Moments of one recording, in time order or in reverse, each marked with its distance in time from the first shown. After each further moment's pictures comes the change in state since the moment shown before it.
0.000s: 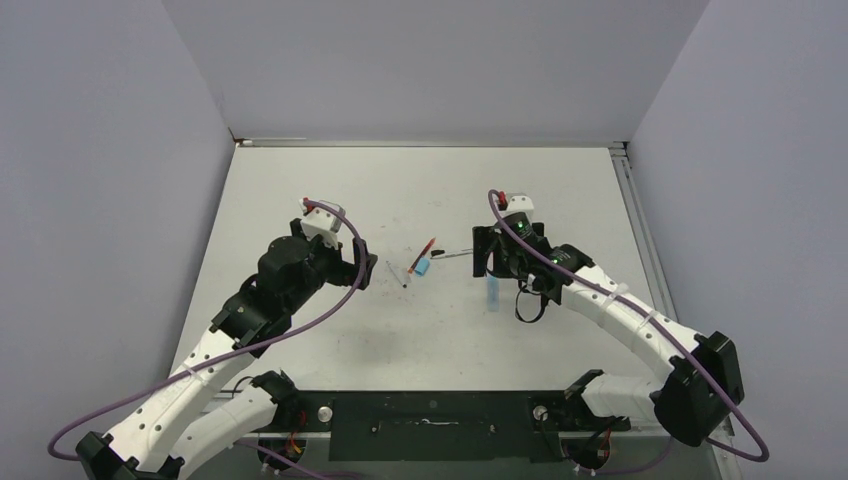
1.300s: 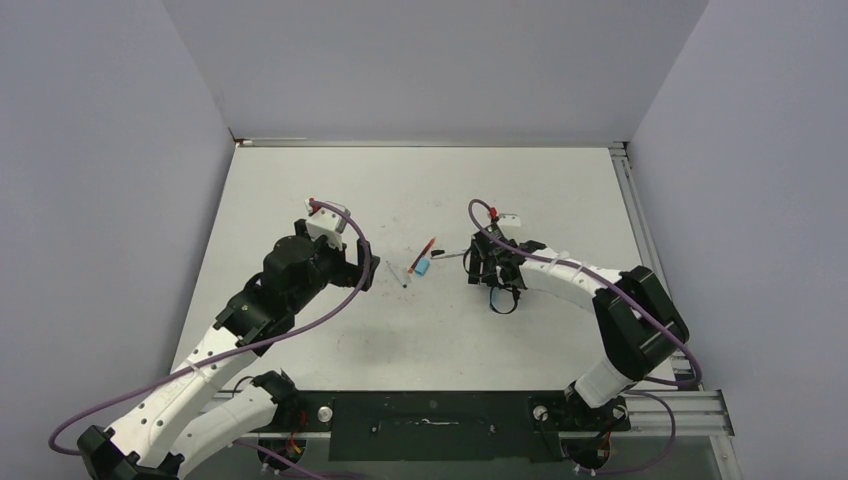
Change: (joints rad) left arm -0.019 0.017 0.000 -0.001 -0.010 0.004; right arm -0.025 0.370 -0.048 0.124 0.059 0.189
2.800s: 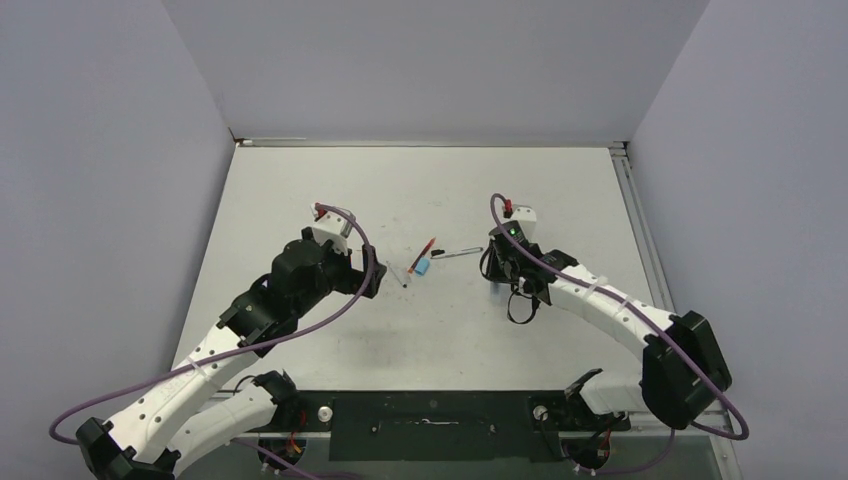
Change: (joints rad) left arm -0.060 0.011 0.000 -0.048 -0.027 -0.077; right arm 0.000 -0.225 -0.064 0.019 -0.029 -0.018
